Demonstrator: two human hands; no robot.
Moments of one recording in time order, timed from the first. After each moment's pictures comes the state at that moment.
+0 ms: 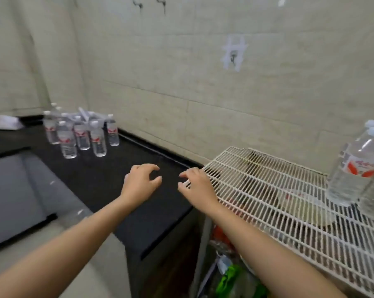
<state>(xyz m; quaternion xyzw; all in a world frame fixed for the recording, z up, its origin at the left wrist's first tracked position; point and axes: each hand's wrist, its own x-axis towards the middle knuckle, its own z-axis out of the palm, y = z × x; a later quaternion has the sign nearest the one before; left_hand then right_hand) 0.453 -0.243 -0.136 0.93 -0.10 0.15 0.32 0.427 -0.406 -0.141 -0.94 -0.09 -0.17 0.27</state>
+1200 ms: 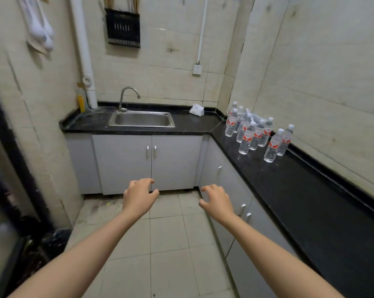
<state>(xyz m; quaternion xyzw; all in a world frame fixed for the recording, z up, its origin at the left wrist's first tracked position) 0.264 0.293 -0.199 0.89 0.33 0.16 0.27 0.386 0.123 -0.207 -0.93 -0.33 0.03 0.17</state>
